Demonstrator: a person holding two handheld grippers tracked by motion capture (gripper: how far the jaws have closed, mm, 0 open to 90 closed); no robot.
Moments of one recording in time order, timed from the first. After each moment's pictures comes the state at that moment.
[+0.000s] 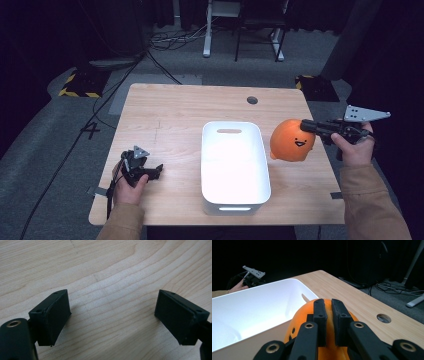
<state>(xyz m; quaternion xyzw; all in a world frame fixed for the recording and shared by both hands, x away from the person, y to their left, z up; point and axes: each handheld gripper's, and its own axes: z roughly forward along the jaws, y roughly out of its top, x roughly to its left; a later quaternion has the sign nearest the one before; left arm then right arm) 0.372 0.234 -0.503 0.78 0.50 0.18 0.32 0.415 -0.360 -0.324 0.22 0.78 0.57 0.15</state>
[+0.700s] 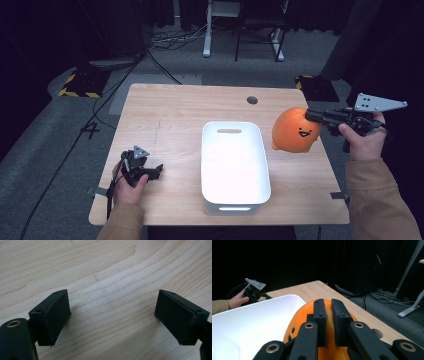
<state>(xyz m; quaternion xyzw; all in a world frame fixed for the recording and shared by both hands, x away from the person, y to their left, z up) 0.372 0.234 -0.503 0.78 0.50 0.18 0.32 0.405 -0.351 -0.276 0.20 0.78 0.57 0.18</state>
